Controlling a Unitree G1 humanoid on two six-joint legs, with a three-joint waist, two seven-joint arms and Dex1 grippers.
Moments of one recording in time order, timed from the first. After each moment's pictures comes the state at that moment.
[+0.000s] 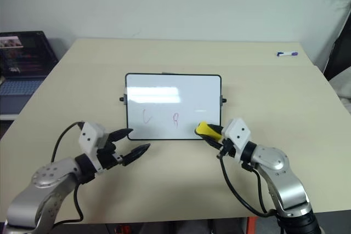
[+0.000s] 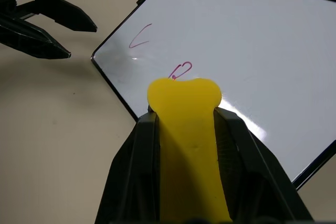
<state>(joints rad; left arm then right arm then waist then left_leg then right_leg) 0.12 0.63 0.20 -0.46 -0.48 0.52 -0.66 -0.10 -0.41 0.12 -0.48 0.20 0.38 0.70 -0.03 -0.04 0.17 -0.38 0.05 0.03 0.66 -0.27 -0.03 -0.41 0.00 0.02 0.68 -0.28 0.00</state>
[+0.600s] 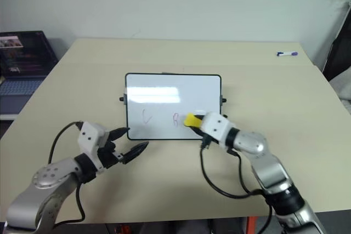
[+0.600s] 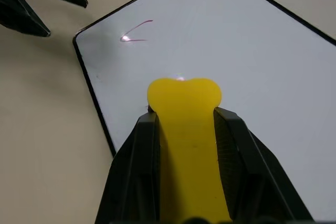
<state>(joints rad) 0.10 0.62 0.19 -0.51 -0.46 0.57 -0.58 -0.40 -0.39 0.36 -0.22 -0.09 0.22 0.63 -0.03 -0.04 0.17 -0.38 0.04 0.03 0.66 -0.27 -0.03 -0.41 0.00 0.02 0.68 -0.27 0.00</state>
